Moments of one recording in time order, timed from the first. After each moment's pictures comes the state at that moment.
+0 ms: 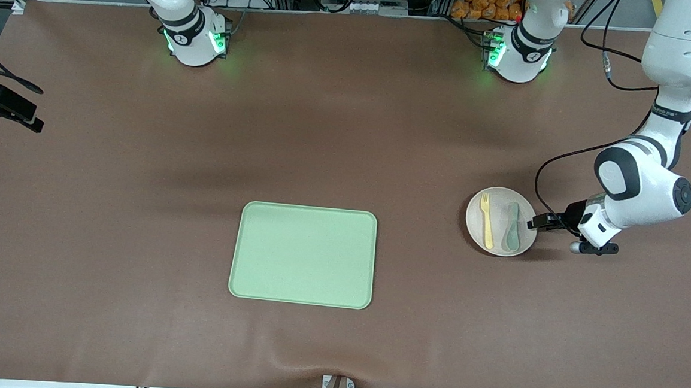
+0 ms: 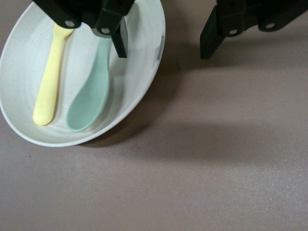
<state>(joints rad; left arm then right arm) 0.15 0.46 -0.06 -2.08 -0.46 2.39 0.37 -0.05 0.04 -0.04 -1.50 0.04 1.53 -0.05</state>
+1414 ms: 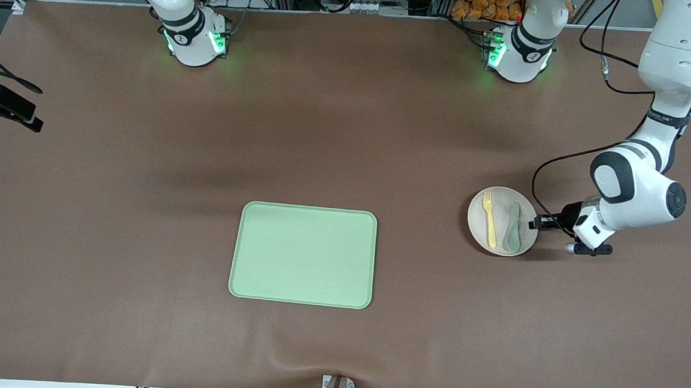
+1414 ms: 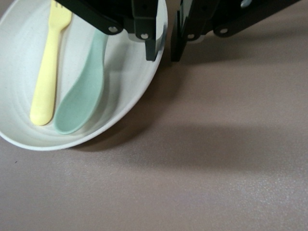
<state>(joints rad) 0.15 0.50 -0.06 -2.07 -0.46 2.39 0.38 -0.05 0.04 -0.04 -1.50 0.04 1.53 -0.05</state>
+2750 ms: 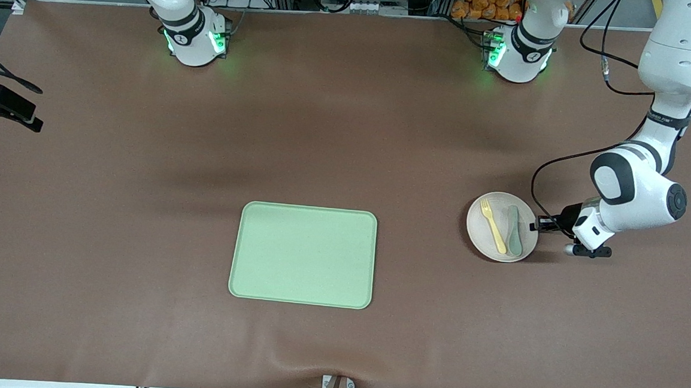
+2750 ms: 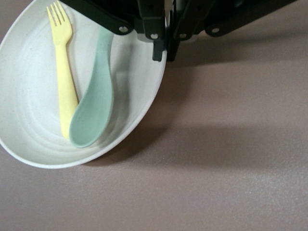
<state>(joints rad) 0.15 0.50 -0.07 -2.05 -0.46 2.39 0.41 -0.05 0.04 -0.04 -1.50 0.04 1.53 -0.05</state>
